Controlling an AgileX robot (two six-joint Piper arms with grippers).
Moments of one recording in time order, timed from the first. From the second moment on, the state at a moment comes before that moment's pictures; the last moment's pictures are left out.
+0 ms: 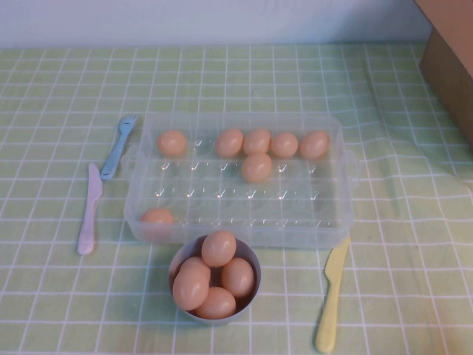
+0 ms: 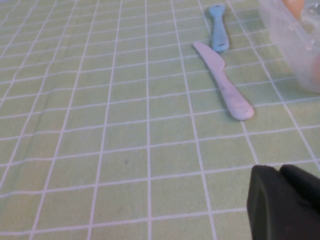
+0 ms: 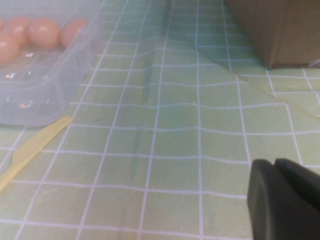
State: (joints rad) right arm 0.03 -0.01 0.03 0.24 0.37 -0.18; left arm -0.06 -0.01 0.03 0.03 0.37 0.08
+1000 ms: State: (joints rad) right arm 0.03 -0.01 0.03 0.77 0.18 -0.18; left arm -0.06 -0.01 0.03 0.03 0.37 0.08
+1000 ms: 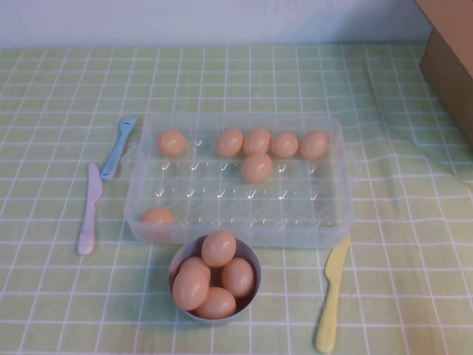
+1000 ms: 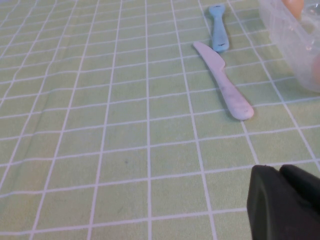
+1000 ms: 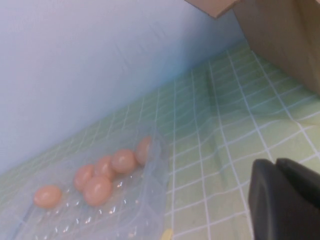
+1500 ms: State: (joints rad) right arm 0.03 0.00 -0.02 0.90 0.22 -0.18; left arm -0.06 -0.01 0.03 0.03 0.37 0.08
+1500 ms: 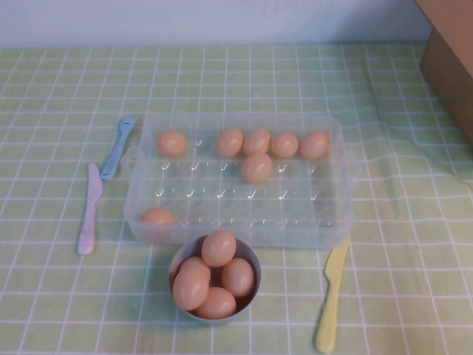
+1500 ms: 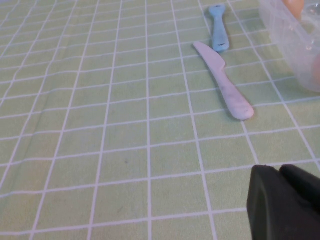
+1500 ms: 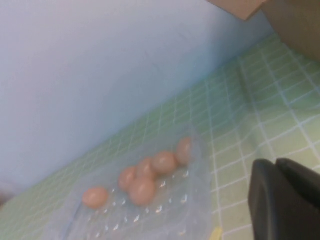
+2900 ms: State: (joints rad) right arm 0.57 1.67 -1.36 0.32 0.92 -0.12; left arm -0.06 -0.01 0.03 0.03 0.37 0.08
